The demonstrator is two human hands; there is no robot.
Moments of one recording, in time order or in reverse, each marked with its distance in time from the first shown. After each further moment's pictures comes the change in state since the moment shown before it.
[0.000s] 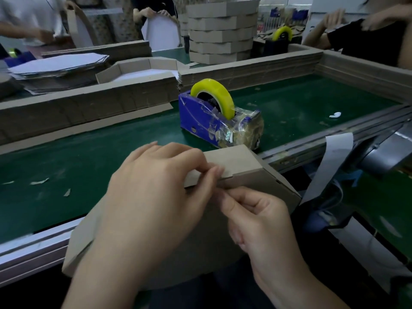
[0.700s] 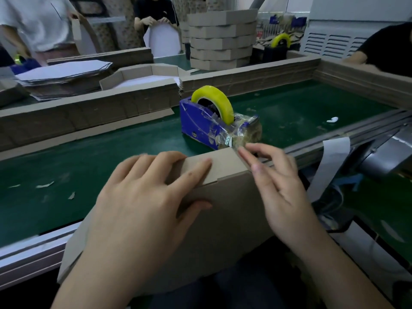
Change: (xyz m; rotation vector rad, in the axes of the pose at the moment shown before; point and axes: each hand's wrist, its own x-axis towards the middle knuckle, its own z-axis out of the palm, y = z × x) left_hand -0.019 -0.018 -0.001 0.349 -0.082 0.149; right_hand 0.036 -0.012 -0.047 -0.871 0.038 -0.482
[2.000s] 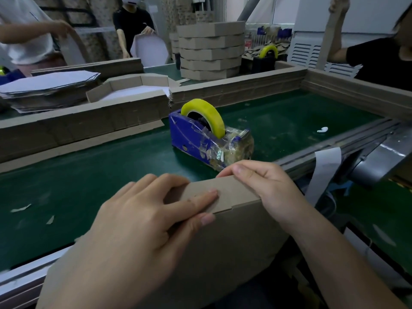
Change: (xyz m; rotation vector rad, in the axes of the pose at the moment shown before) left_hand 0.018 -0.002 -0.001 -0.312 -0.089 0.041; right_hand 0.044 0.010 -0.007 0.495 -0.325 0.238
